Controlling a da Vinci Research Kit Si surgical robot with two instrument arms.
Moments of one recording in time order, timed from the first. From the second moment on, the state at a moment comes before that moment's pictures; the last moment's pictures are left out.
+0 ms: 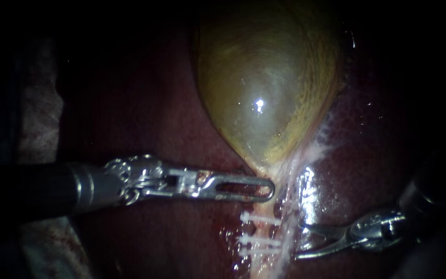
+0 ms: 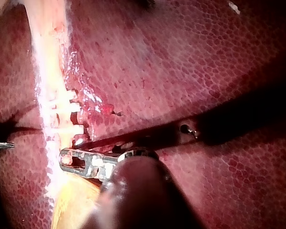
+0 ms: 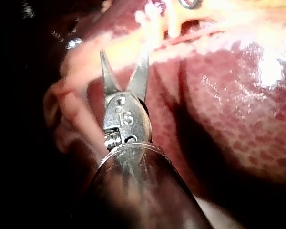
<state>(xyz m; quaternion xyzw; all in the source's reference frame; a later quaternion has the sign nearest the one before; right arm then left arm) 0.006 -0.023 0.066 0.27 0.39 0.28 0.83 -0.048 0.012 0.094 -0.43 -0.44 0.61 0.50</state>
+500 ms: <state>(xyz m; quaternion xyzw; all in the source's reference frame) 0.009 -0.024 0.065 0.30 0.38 0.32 0.81 -0.046 0.013 0.091 -0.42 -0.45 0.61 0.50</state>
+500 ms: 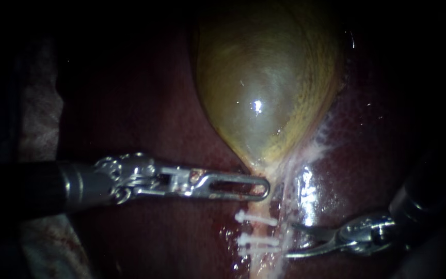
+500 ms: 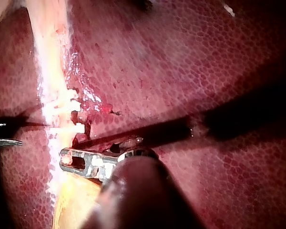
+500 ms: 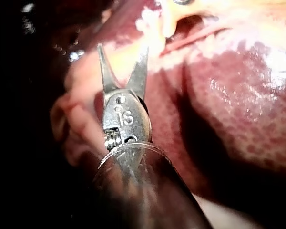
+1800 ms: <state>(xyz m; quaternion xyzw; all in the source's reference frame) 0.013 -0.026 0.071 0.38 0.27 0.36 0.81 -0.044 0.012 0.088 -0.42 -0.45 0.61 0.49</state>
